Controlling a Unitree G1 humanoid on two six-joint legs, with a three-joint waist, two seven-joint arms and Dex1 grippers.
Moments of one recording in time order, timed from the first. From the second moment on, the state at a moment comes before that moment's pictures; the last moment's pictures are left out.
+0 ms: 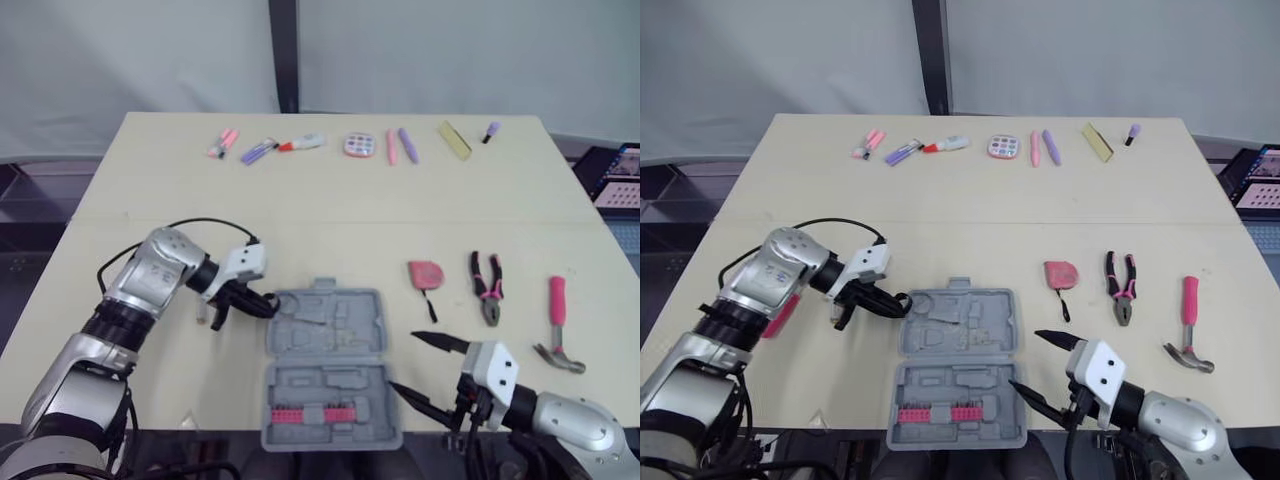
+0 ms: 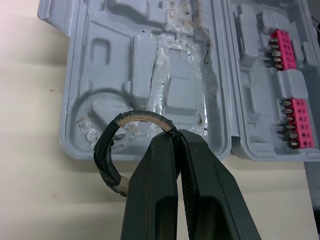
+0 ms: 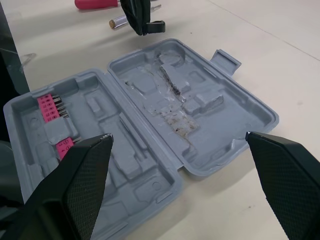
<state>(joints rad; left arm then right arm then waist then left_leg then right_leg) -0.74 0.69 -0.37 0.32 -0.05 0.39 -1.44 0.41 -0.65 -0.11 -0.62 0.33 0.17 0.82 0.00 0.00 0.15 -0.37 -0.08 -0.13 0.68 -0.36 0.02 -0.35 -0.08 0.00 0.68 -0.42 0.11</state>
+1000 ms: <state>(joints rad) -0.79 0.59 -0.40 0.44 0.03 0.34 -1.38 0.45 -0.66 -0.12 -0.62 0.33 0.17 0.82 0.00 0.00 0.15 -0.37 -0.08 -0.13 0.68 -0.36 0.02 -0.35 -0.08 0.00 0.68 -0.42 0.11</state>
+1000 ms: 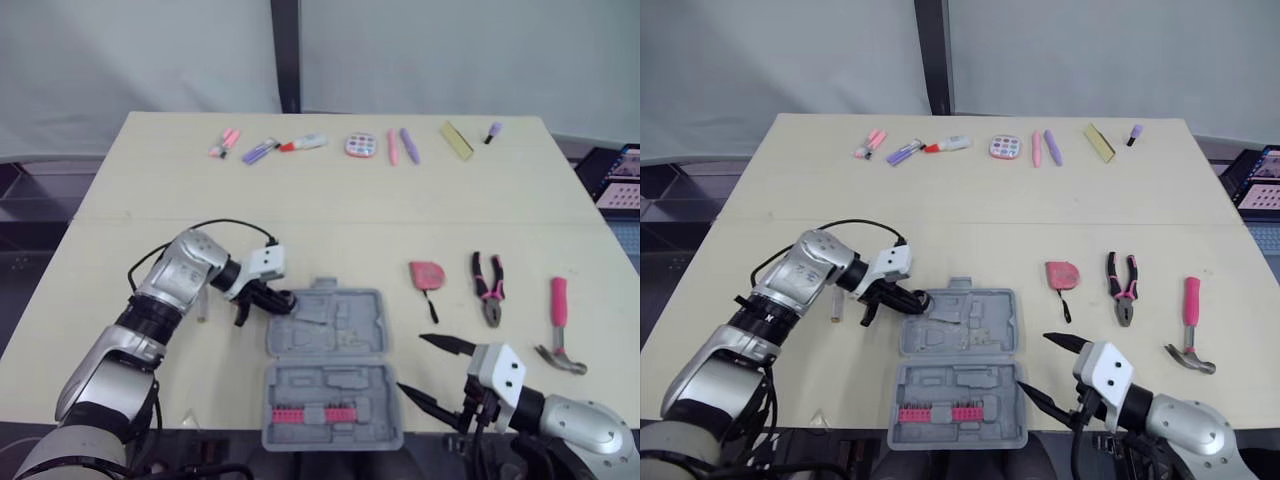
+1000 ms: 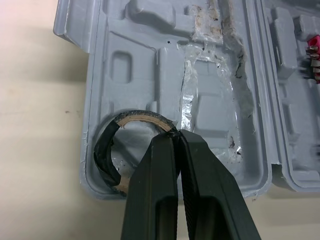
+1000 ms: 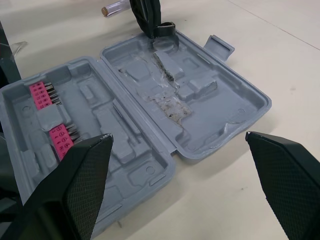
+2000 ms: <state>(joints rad) -0.82 0.65 -0.33 0.26 -0.07 0.59 -1.43 0.41 -0.66 -0.13 -0.62 0.33 0.17 0.82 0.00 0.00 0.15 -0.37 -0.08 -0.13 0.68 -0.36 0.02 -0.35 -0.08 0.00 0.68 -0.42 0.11</state>
